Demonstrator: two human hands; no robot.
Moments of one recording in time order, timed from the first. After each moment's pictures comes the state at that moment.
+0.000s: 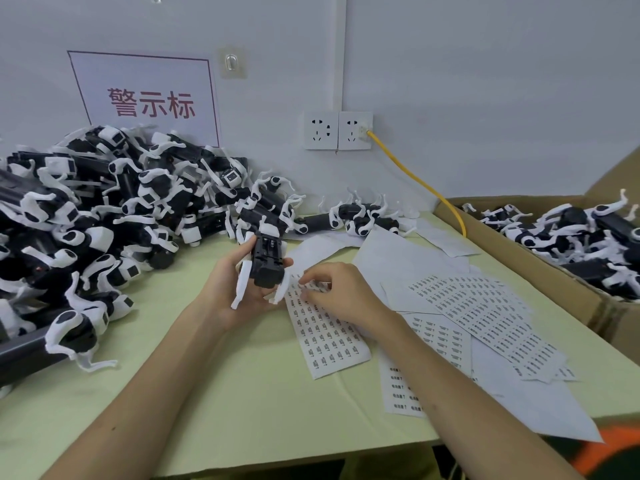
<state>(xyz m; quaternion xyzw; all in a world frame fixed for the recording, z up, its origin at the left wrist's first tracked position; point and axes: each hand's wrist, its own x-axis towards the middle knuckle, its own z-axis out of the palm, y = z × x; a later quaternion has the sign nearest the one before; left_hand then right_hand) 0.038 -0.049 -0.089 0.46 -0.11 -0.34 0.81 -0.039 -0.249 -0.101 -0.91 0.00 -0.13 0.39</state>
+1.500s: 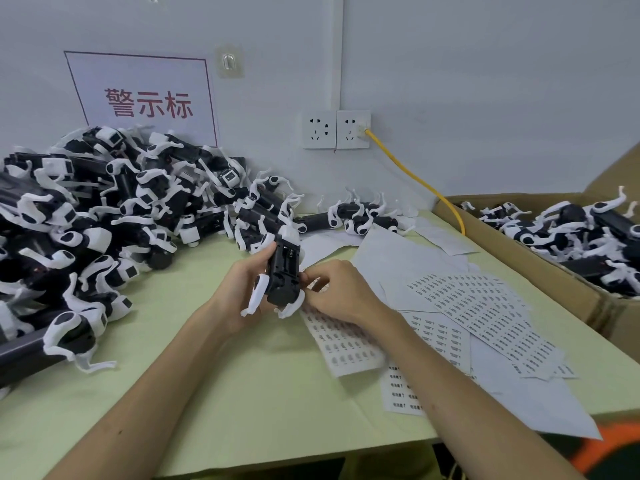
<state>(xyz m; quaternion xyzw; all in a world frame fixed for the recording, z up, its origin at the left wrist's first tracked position) 0.018 -0.062 -0.083 0.54 -0.23 -0.32 0.74 -0.042 -0.243 -0.097 -0.92 -0.05 -0.17 0.34</state>
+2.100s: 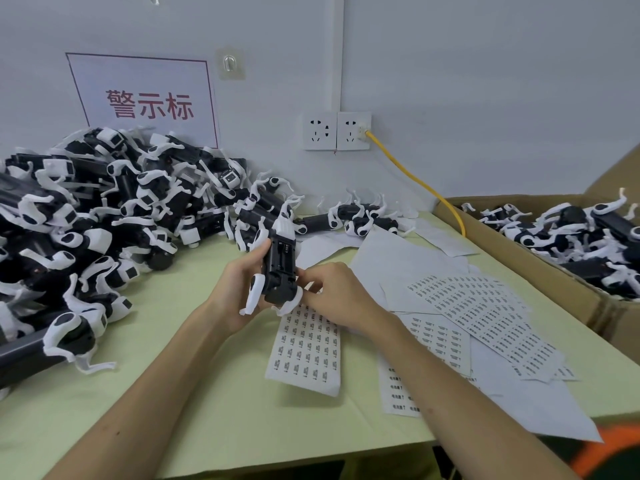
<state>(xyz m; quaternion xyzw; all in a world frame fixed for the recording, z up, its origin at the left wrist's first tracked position) 0.013 -0.062 -0.076 0.55 -0.23 -0.27 0.75 -0.040 -0.239 -0.098 -0.92 -0.06 -0.16 0.36</state>
